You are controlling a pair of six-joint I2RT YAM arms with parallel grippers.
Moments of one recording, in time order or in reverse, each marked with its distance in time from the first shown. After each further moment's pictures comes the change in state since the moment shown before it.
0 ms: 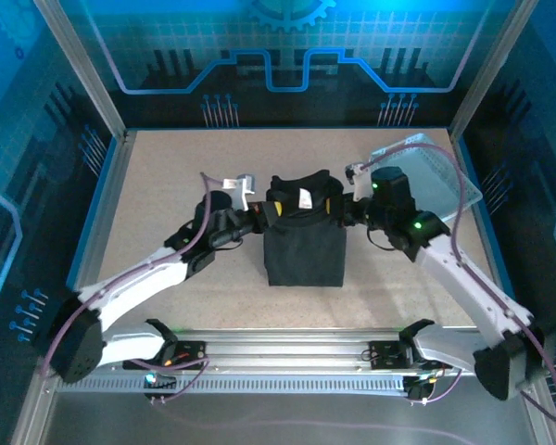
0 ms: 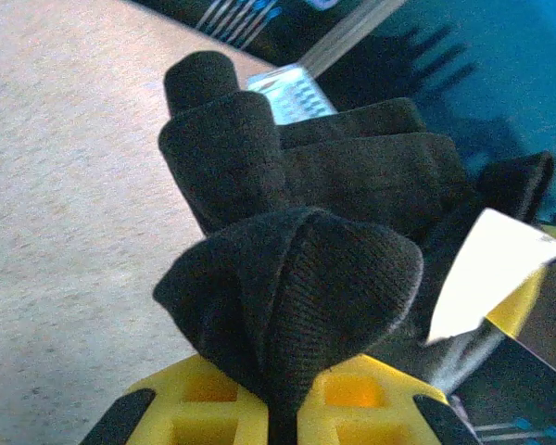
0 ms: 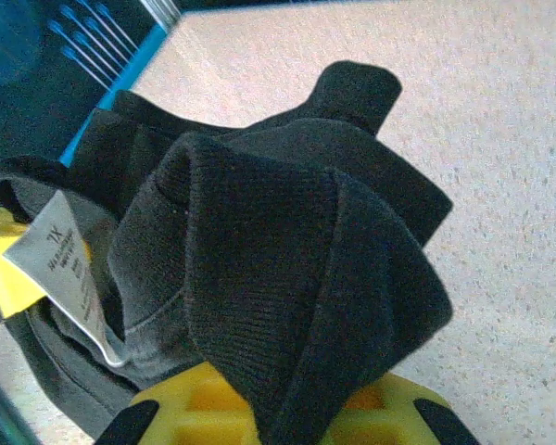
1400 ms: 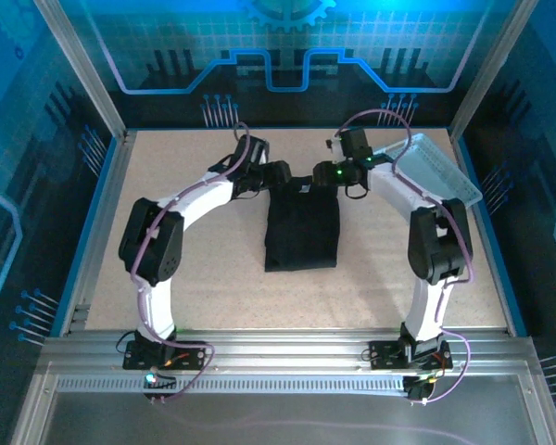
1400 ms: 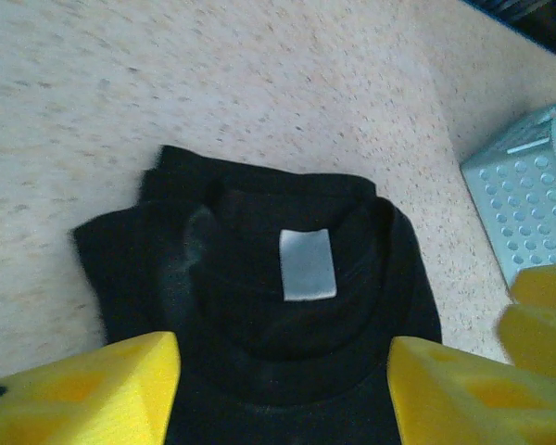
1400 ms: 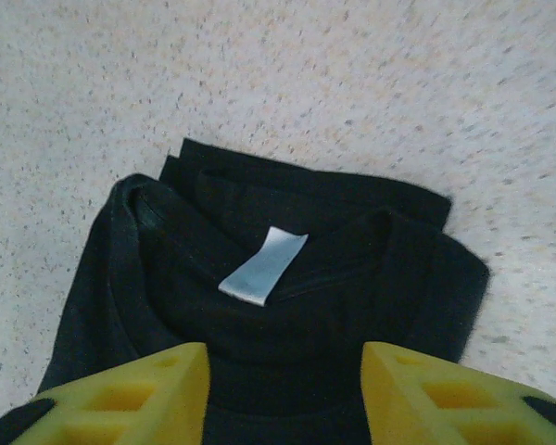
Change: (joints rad) left arm 0.184 0.736 0.751 -0.437 -0.012 0.090; right arm -0.133 0.776 0.500 -0.011 0.055 -0.071
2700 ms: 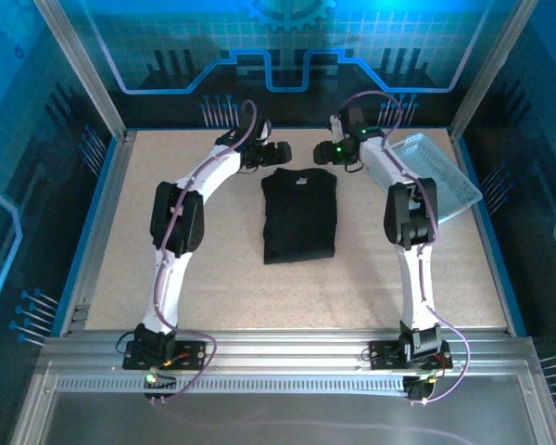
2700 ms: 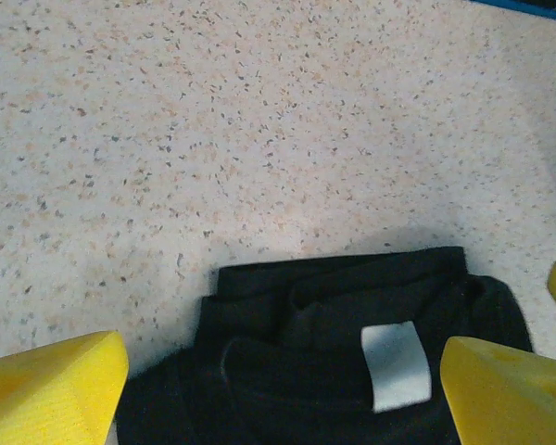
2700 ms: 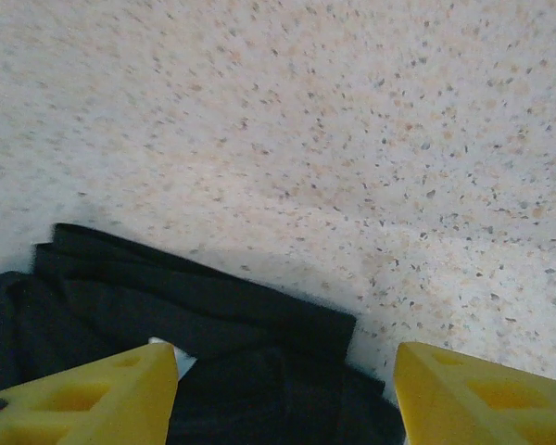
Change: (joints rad) left arm 0.085 0.367 0.564 -0.298 -0.030 0.237; right arm -0.085 0.462 0.626 -0.255 -0.006 -0.094
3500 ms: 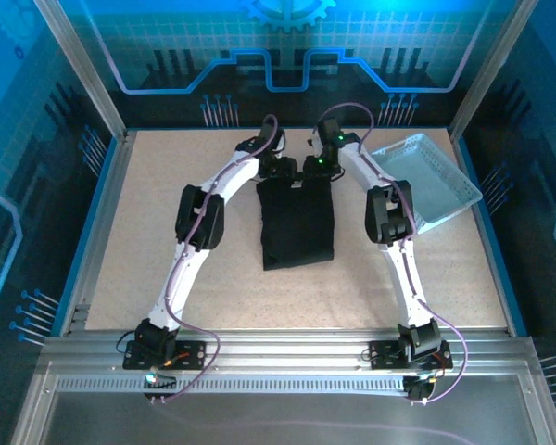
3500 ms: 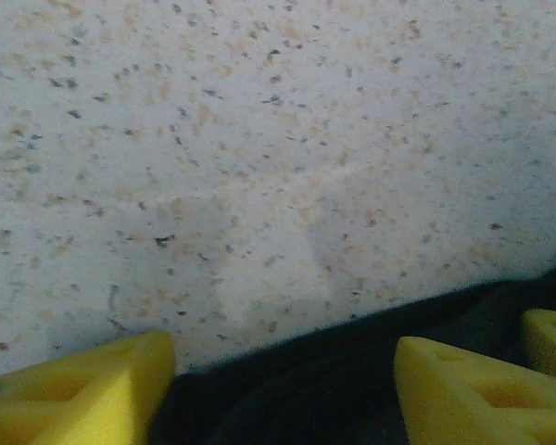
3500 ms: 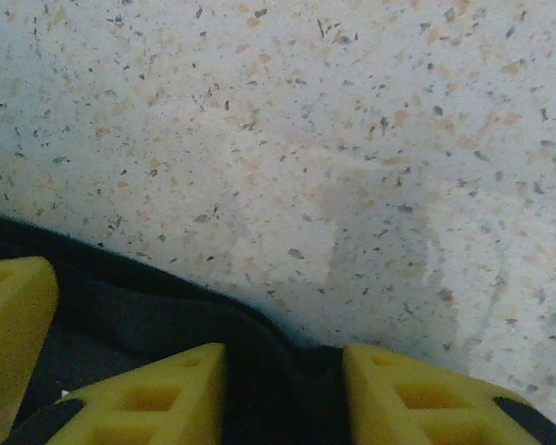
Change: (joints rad) left arm -0.046 0.272 0.295 -0.159 -0.045 0.075; right arm 0.083 0.196 0.217 -0.159 0.049 -0.019
